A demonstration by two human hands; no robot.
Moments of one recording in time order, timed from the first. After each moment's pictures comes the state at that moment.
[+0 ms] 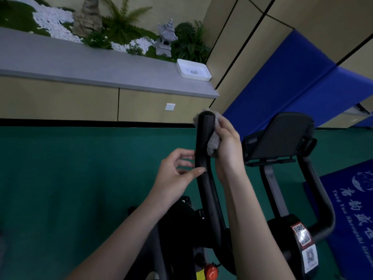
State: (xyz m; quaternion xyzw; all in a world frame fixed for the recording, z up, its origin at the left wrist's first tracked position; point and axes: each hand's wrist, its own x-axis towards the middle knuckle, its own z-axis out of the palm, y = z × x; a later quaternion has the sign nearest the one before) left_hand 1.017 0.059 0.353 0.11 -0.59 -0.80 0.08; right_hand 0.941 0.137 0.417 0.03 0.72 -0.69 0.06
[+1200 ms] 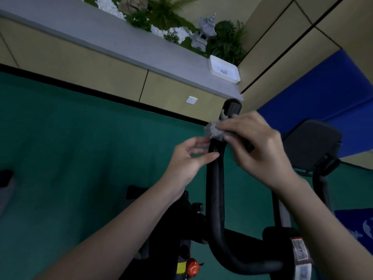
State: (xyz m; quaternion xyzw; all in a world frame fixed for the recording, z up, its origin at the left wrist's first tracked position) left_hand 1.027 0.078 0.349 0.18 -0.48 -0.85 0.11; right_hand 0.951 0.184 0.456 -0.57 0.80 -0.16 -0.11
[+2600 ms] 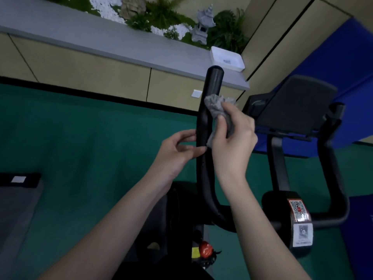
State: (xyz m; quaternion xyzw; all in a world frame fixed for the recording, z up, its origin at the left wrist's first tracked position) left_hand 1.077 0.110 0.350 0.21 -0.54 -0.81 0.10; right_hand 1.015 0.192 0.395 -0.23 0.85 -0.43 -0.22
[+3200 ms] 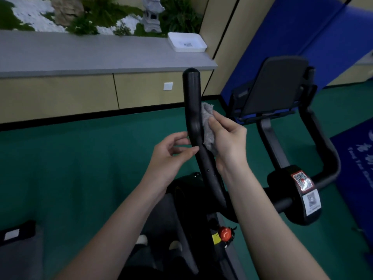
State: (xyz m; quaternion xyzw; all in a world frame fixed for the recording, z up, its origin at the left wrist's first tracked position) left_hand 1.057 0.073 0.349 0.15 -0.61 -0.78 0.03; right_hand 0.994 0.175 0.385 0.13 0.69 -0.71 0.02
